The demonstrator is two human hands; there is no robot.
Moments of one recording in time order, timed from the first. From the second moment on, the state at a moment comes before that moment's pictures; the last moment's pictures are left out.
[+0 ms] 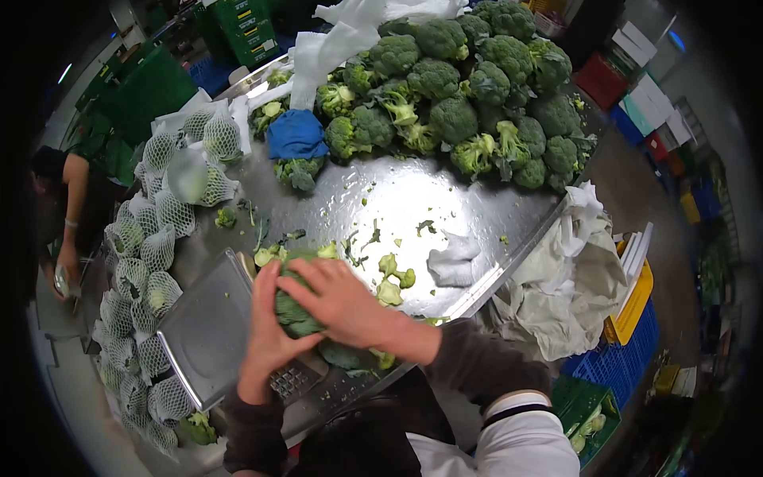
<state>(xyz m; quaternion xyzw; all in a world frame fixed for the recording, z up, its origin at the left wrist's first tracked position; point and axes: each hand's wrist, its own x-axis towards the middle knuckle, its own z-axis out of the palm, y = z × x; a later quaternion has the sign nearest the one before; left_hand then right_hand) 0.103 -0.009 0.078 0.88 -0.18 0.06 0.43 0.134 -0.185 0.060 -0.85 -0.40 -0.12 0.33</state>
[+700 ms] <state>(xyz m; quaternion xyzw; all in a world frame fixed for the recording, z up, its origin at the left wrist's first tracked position) 0.028 0.071 0.051 0.86 0.08 0.29 0.40 0.120 -0.310 0.022 -0.88 -0.05 -0.07 0.46</state>
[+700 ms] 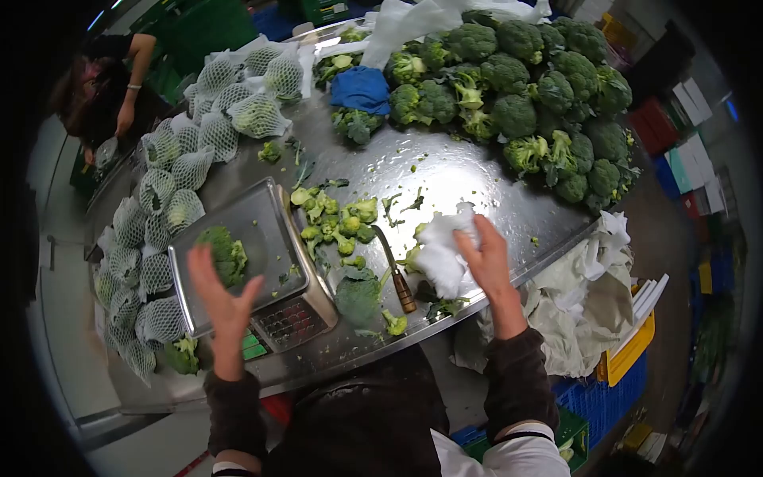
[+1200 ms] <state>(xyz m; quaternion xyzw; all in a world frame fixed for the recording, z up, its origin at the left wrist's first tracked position) 0.038 -0.035 0.002 0.61 0.15 -0.01 0.78 0.109 -0.244 0.042 -0.83 -0.22 0.05 0.51</state>
